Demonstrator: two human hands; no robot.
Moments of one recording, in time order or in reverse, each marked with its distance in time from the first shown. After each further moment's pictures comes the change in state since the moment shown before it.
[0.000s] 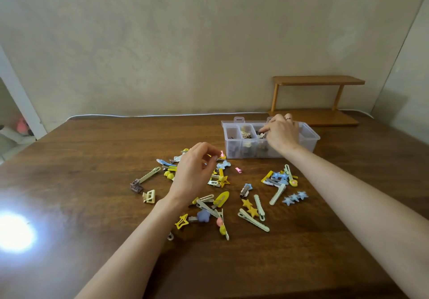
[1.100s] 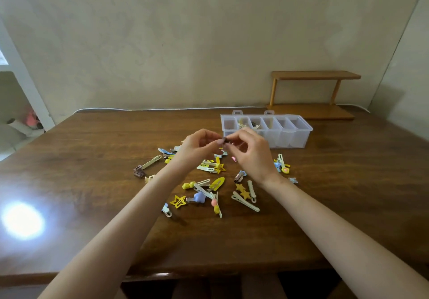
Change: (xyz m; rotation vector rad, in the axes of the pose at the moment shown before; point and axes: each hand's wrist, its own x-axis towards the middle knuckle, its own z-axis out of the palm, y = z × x) left_hand 0.006 0.026 -0.016 -0.426 -0.237 -0.371; right_hand -0.104 -0.060 -0.017 0.732 0.129 -0.343
